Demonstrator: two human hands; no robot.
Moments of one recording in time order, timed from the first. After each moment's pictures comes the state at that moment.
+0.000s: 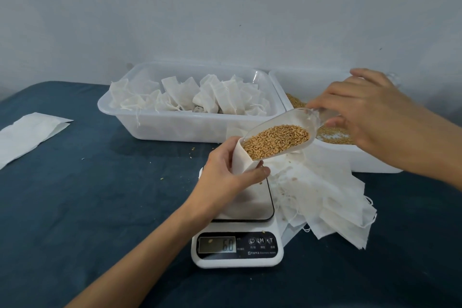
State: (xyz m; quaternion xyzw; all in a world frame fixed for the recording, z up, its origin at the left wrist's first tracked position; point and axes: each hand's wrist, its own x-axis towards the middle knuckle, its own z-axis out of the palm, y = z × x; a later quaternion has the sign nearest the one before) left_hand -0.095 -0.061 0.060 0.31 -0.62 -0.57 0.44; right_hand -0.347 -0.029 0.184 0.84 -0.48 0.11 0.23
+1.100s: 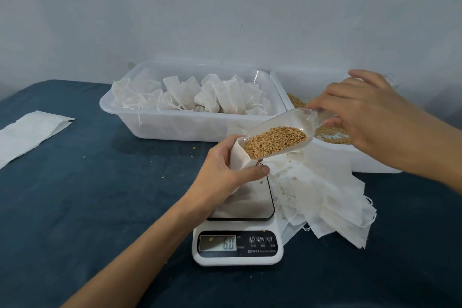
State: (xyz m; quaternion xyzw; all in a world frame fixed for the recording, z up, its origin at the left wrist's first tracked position) left_hand -0.092 -0.063 0.067 0.31 -0.59 -0.61 0.42; right_hand -0.345 -0.030 0.182 0.84 -0.48 0.10 0.23
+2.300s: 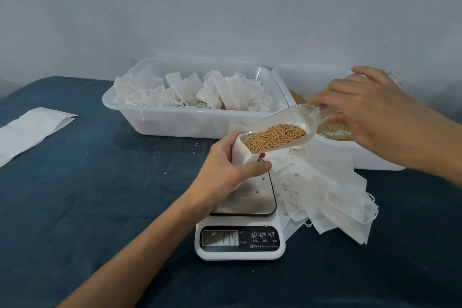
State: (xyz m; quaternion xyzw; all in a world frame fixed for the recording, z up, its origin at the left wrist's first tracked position) left_hand -0.091 -0.064 0.066 0.31 -0.59 -0.61 0.41; right_hand -0.342 -0.029 0.183 0.83 -0.50 0.09 0.22
